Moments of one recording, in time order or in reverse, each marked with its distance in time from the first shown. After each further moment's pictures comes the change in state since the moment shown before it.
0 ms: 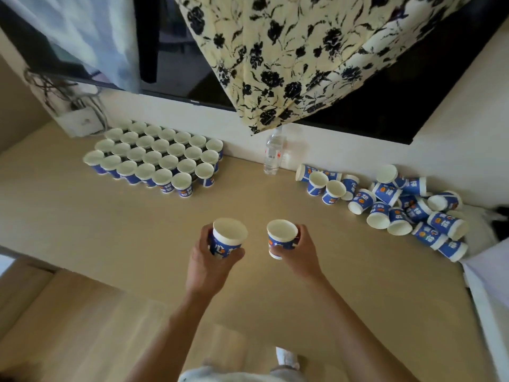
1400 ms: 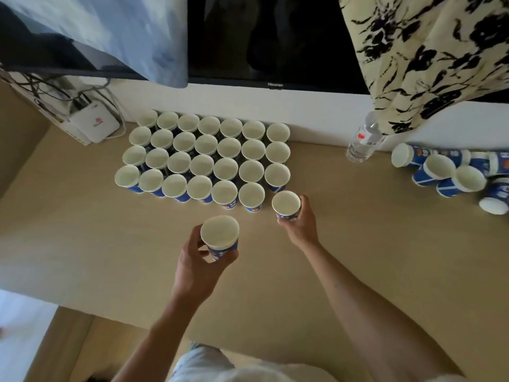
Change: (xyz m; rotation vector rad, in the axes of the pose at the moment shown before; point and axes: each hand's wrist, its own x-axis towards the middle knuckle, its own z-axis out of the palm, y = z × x) left_hand 0.256 -0.113 -0.189 0.137 -0.159 -0.069; right_hand 0.180 -0.014 0.298 -0.053 0.096 0.078
